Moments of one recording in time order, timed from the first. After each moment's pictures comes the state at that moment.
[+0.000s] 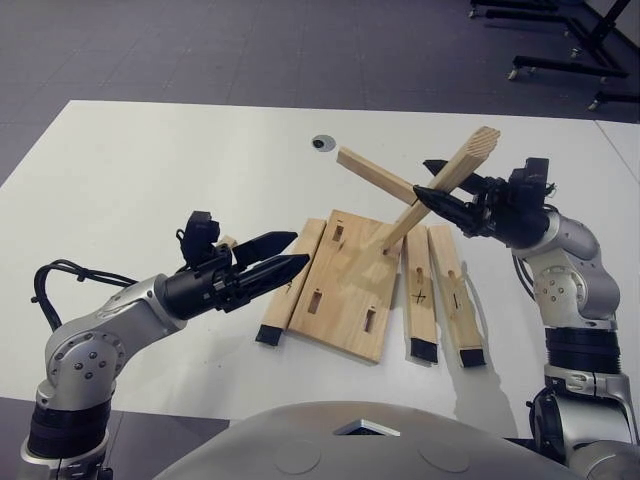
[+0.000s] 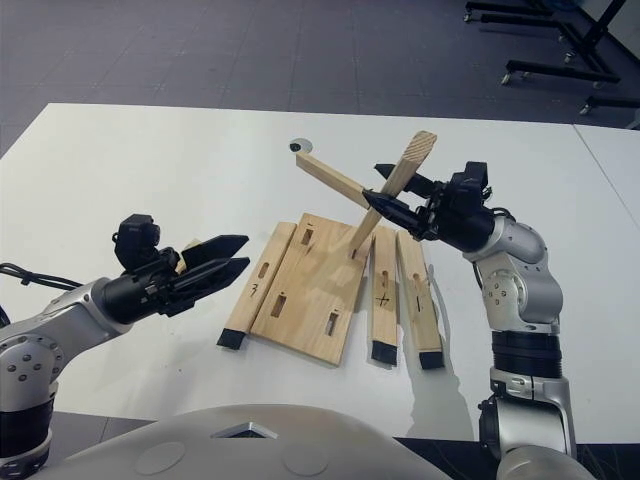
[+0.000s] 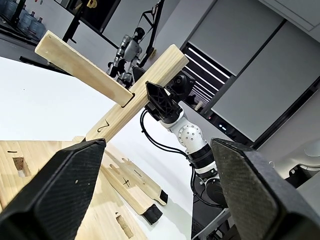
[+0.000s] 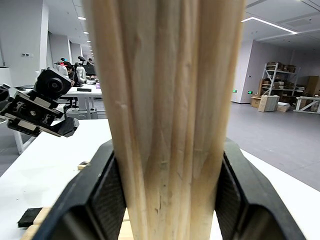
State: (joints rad) left arm 0.14 0.56 0.10 -0.59 -1.32 0.81 -0.61; right arm -0.16 -0.53 -0.17 -0.05 0.71 0.16 1.16
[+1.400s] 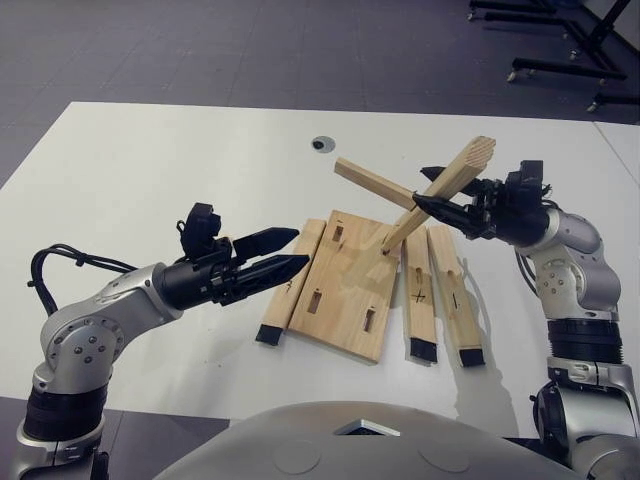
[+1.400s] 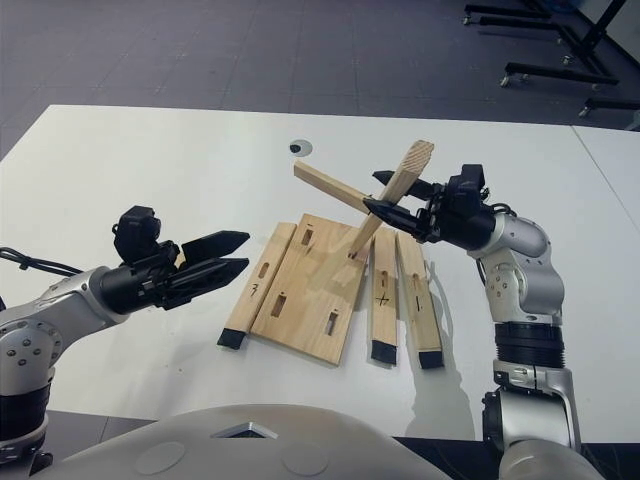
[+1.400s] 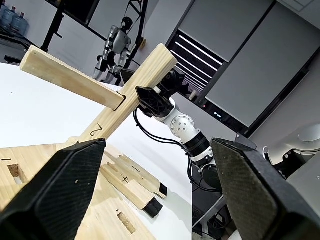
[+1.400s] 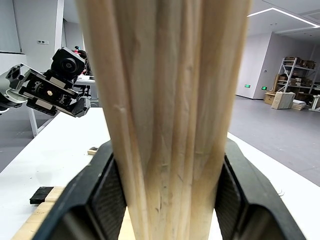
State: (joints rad) left arm 0.07 0.61 0.10 -0.54 -1.28 0.83 -0.70; right arm -0.20 -0.56 -0.16 0.04 0.67 0.13 1.25
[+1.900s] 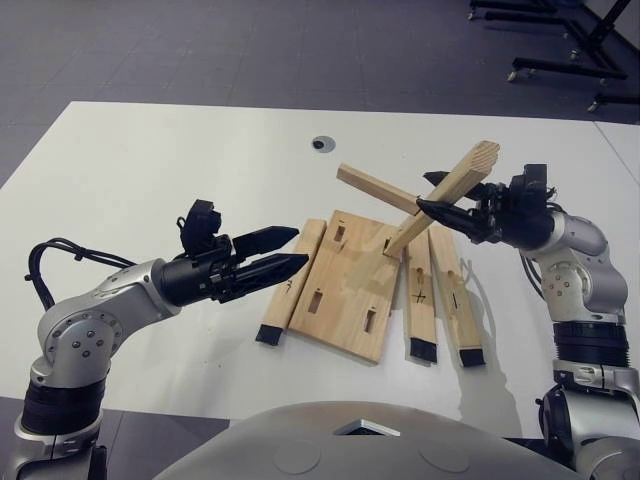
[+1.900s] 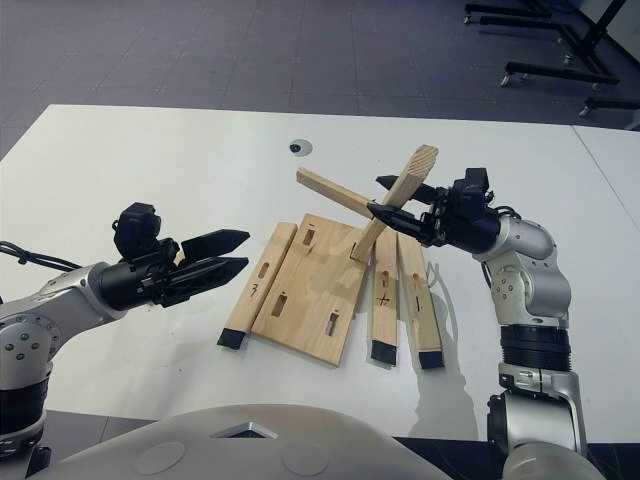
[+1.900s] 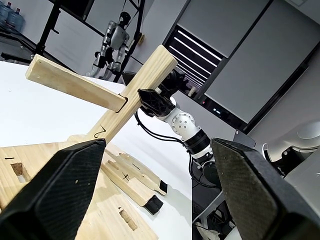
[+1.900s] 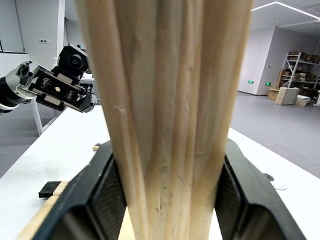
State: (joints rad) left arm 0.05 0.61 0.10 -0.53 -1.28 0.85 -0.71; right arm -0.19 -0.58 -0.17 0.04 0.68 0.15 1.29
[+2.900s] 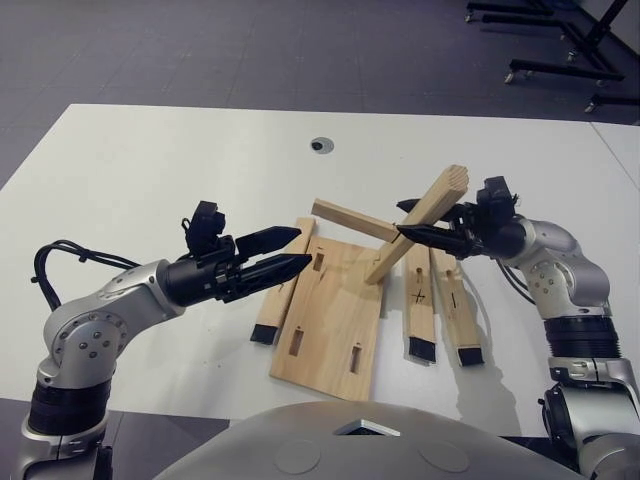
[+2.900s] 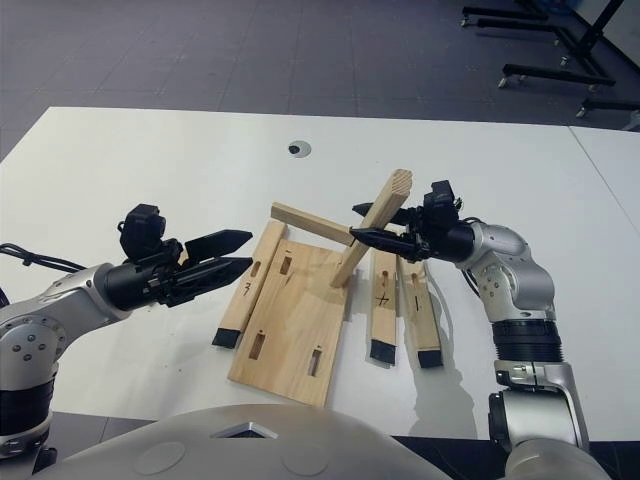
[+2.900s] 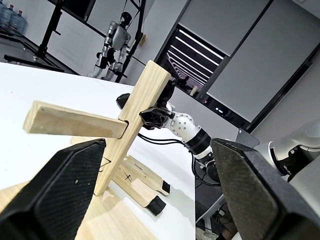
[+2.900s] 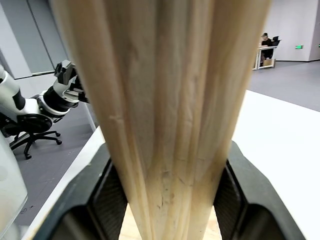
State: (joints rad) left arm 0.05 0.58 0.09 -0.53 -1.25 0.84 -0.70; right arm -0.21 -0.60 -0.04 0.09 0.71 0.32 1.37
